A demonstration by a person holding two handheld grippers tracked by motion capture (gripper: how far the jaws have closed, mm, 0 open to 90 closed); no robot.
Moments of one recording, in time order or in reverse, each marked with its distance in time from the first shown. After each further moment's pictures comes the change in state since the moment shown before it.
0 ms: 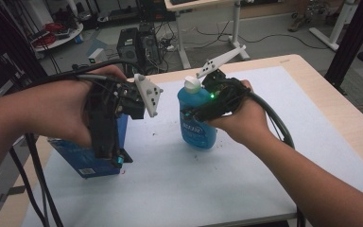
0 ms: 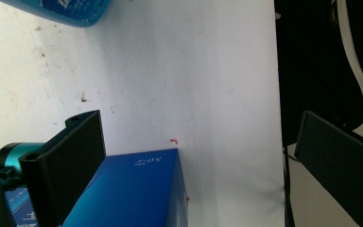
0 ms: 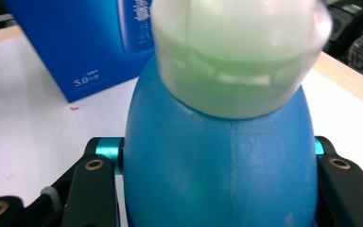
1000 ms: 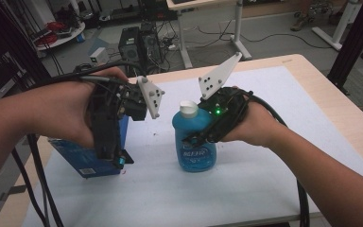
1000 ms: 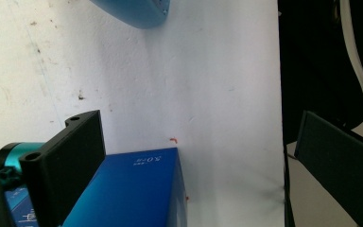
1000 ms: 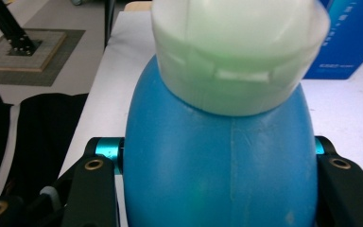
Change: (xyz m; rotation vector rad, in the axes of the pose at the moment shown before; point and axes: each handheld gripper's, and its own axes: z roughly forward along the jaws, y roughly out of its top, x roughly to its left) left arm 0.003 -0.001 0.004 0.010 -0.008 -0.011; right arm 0.004 -0.009 0.006 -0.014 0.488 -0.298
